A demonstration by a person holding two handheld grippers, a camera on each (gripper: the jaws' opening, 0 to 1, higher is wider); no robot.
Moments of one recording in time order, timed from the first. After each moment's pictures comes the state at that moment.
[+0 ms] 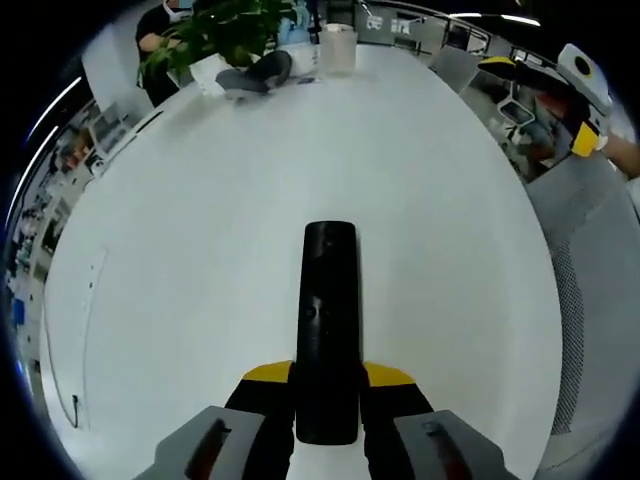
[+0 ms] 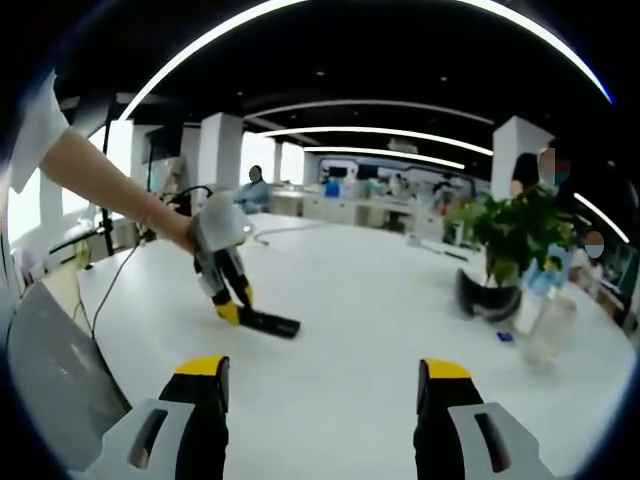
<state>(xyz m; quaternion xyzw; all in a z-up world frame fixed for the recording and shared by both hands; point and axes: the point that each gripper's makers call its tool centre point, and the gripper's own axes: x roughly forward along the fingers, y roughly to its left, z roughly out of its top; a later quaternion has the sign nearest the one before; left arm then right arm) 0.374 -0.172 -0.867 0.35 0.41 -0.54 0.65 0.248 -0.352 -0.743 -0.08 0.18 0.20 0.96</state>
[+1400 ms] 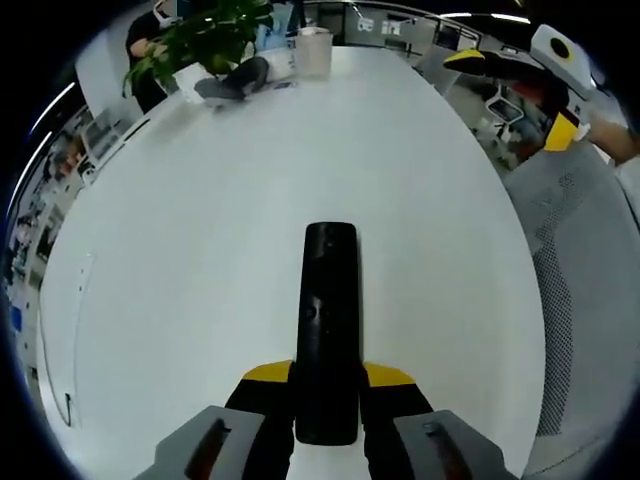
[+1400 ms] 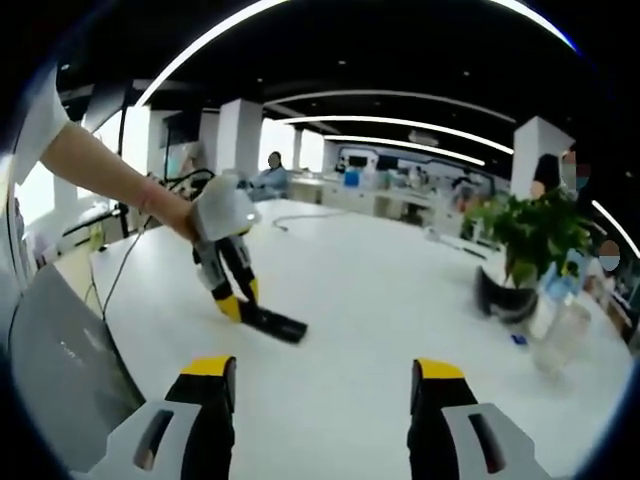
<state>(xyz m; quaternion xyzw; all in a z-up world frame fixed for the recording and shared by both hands) 0.335 -0.176 -0.867 0.35 0.41 -0.55 0.64 0.241 -0.338 -0.754 -0.10 0.20 0.24 0.94</state>
